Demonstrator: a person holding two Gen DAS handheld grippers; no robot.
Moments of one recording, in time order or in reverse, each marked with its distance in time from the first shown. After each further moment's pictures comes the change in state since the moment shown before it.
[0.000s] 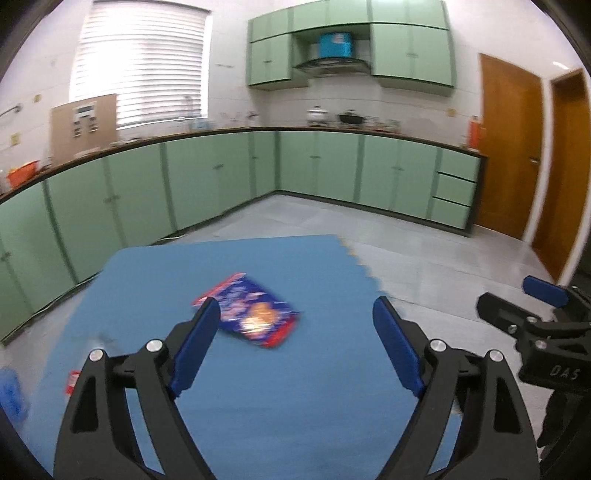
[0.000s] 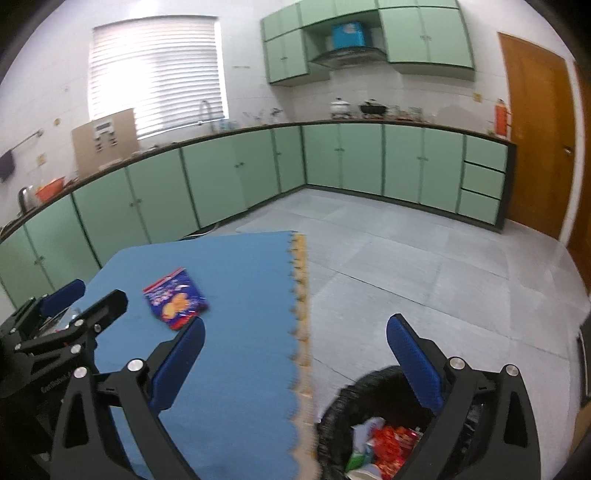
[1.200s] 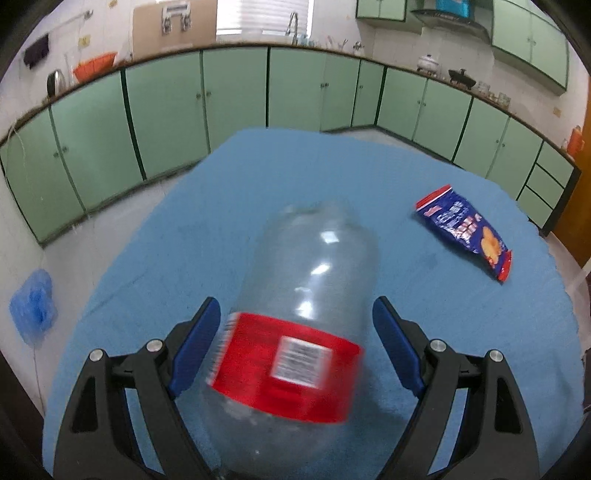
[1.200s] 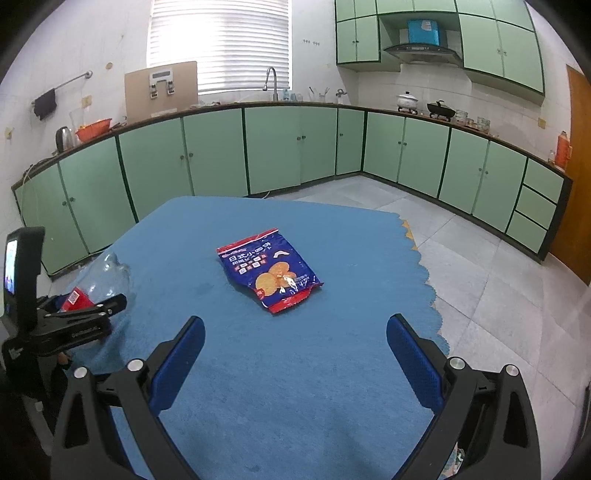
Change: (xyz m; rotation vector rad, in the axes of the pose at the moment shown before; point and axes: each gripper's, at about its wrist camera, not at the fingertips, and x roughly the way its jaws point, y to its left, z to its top) left arm 0.044 0.208 -0.068 -0.250 0.309 0.228; right arm 0.058 0.117 -0.026 -0.176 0.088 0.105
